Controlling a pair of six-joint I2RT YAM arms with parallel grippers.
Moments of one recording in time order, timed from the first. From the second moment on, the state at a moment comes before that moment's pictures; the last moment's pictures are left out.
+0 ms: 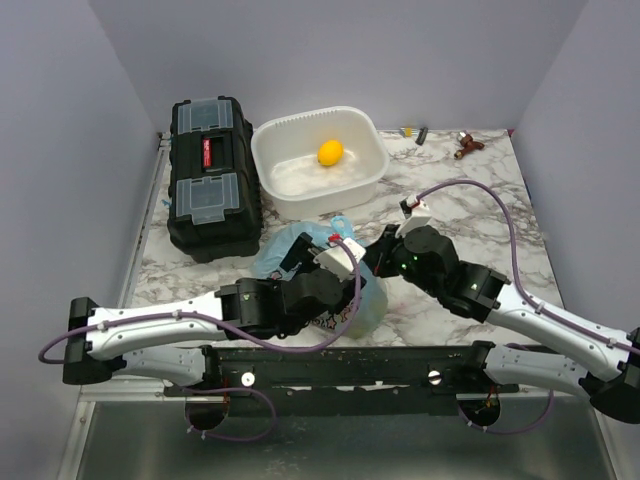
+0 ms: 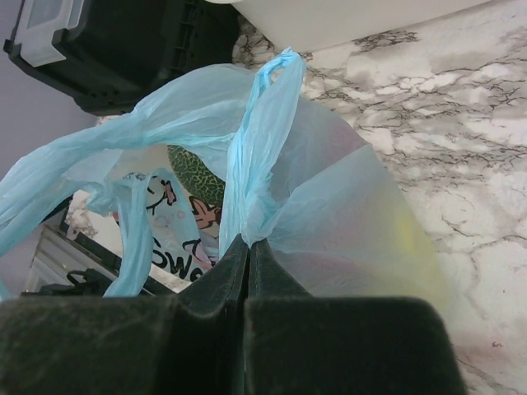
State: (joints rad) left arm -1.39 1.07 1.06 -0.56 -0.72 -0.20; right arm 0.96 0.99 0.85 -0.28 0.31 0.69
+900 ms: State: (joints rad) left arm -1.04 0.86 1.03 -0.53 -0.55 -0.37; right arm 0.96 0.95 0.79 -0.29 0.32 0.78
